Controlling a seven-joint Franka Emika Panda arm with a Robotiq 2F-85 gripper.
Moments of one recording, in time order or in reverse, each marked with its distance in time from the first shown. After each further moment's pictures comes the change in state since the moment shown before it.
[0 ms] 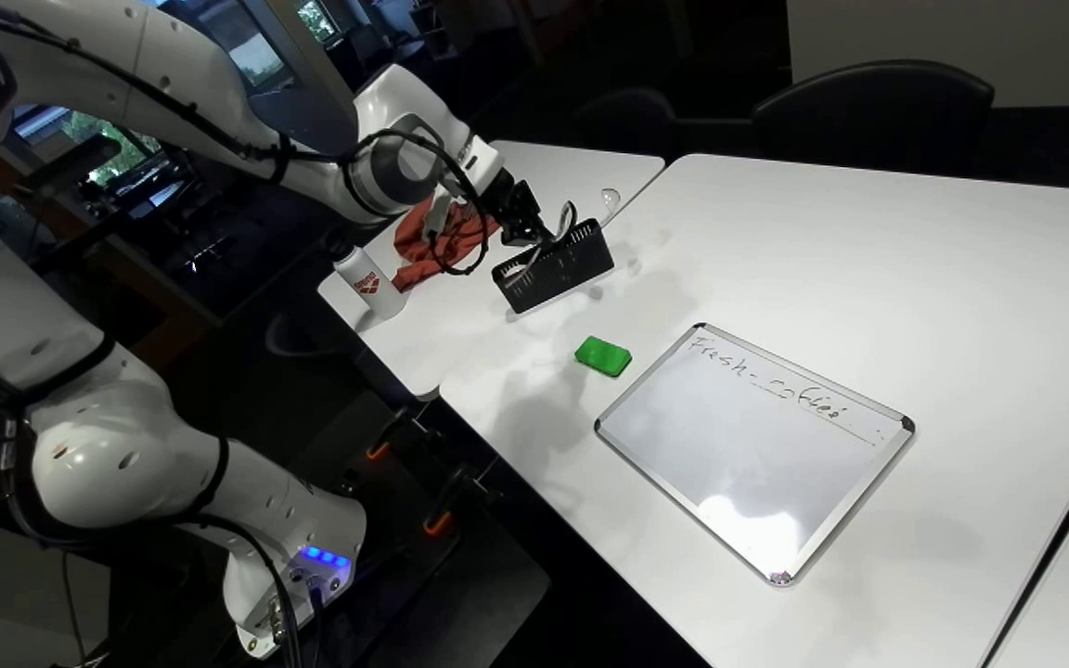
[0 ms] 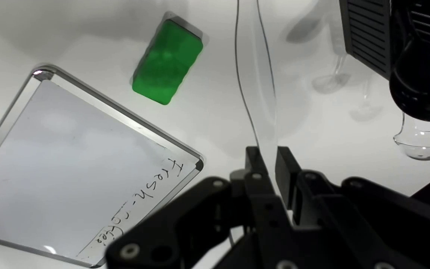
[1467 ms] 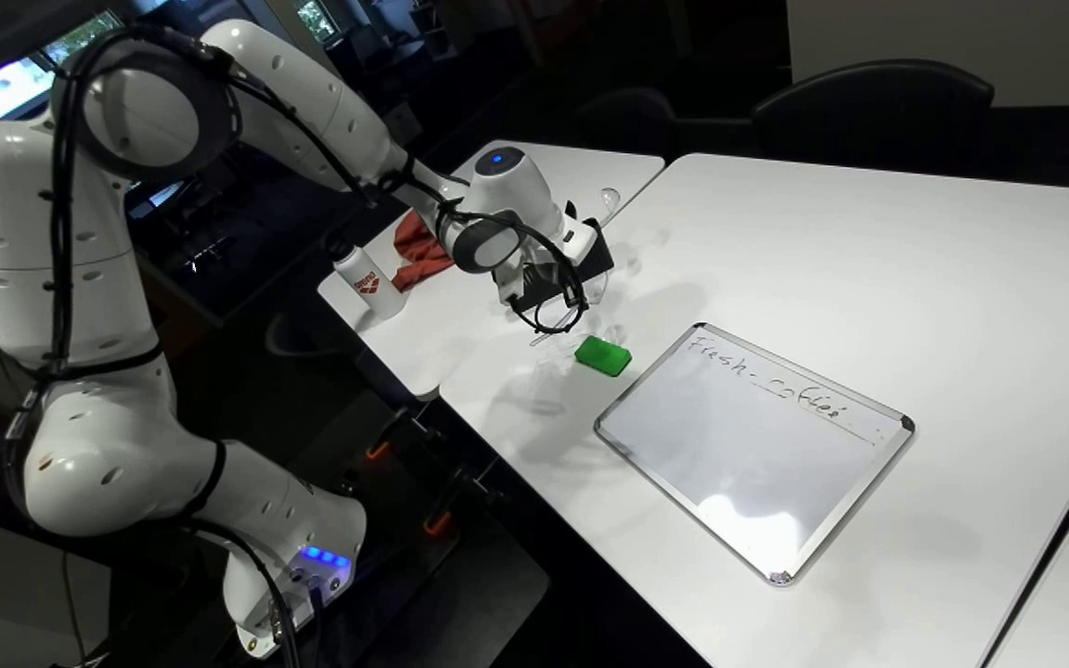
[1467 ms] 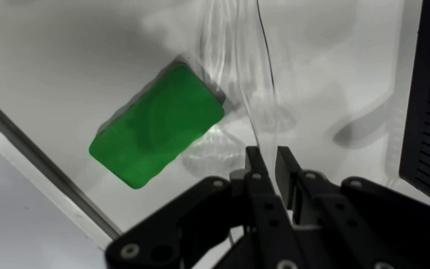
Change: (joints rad) arm -0.132 0.439 0.111 0.217 0.625 0.057 -0.923
